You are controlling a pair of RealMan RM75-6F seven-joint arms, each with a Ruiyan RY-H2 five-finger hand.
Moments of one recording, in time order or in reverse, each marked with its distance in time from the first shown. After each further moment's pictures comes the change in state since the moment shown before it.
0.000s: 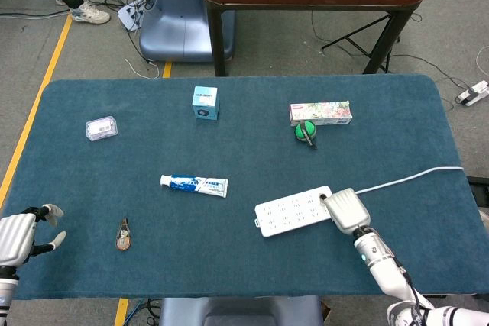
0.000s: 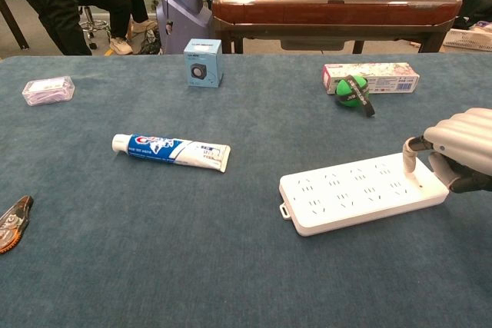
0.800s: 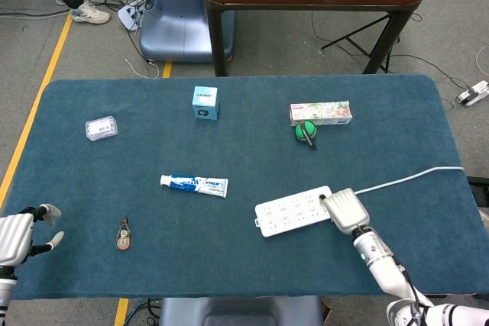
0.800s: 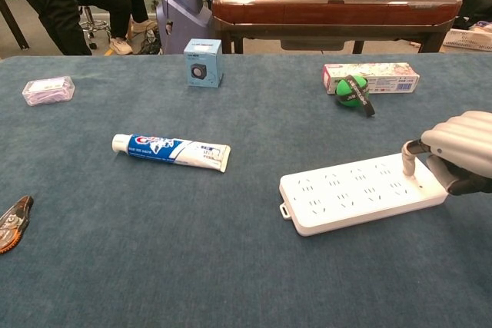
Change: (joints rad) left arm 0.003 0.006 -0.002 -0.003 -0.007 0.001 0.009; right arm 0.022 0.006 -0.020 -0.005 0.024 -0.010 -0.002
